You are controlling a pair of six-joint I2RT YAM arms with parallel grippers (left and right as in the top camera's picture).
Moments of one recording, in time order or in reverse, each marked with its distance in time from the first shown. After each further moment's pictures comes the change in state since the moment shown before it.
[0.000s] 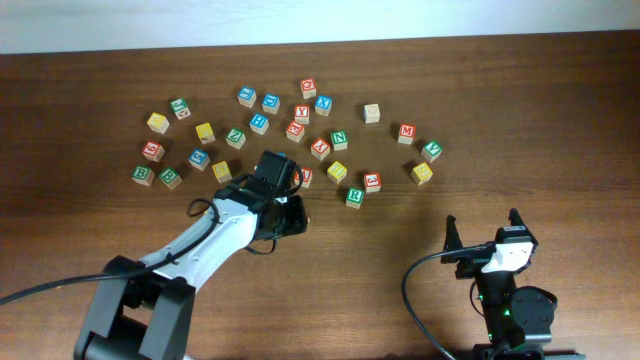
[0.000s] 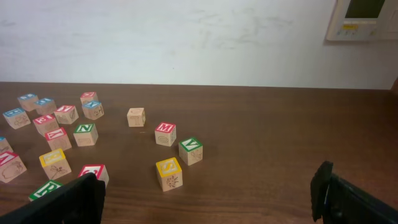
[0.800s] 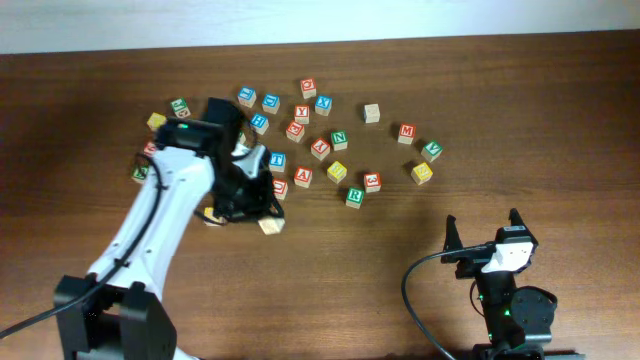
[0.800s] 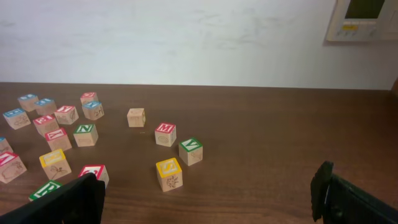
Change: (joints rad) left arm 0.183 0.009 0.478 -0.787 0.255 0.355; right arm 0.000 -0.001 0.000 0.000 0.000 -0.001
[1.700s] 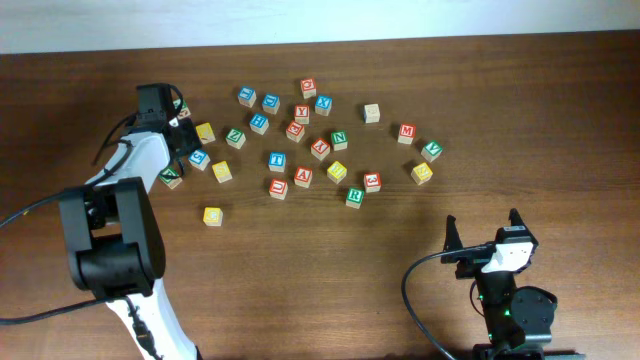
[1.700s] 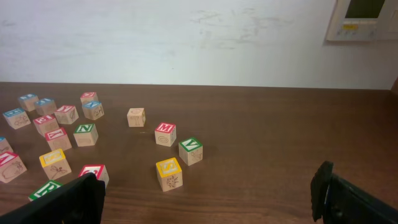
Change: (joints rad) left arm 0.369 0.421 -0.010 0.964 -0.500 -0.017; right arm 0.000 0.000 0.000 0.000 0.000 0.001
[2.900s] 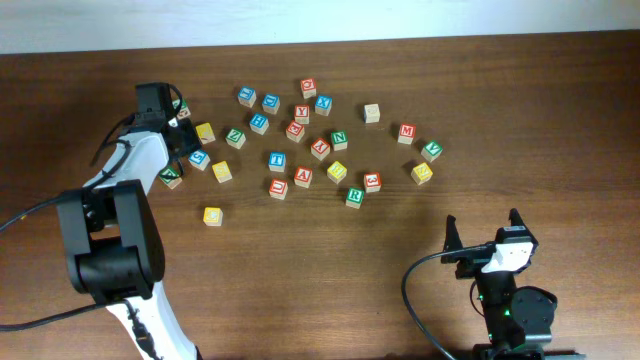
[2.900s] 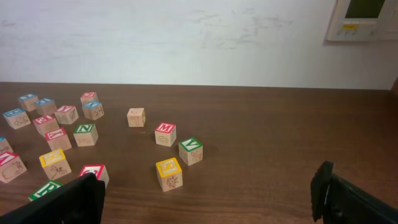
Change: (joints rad) left arm 0.000 -0.015 0.000 -0.029 0.000 -0.007; right arm 0.000 0.000 0.000 0.000 0.000 0.000
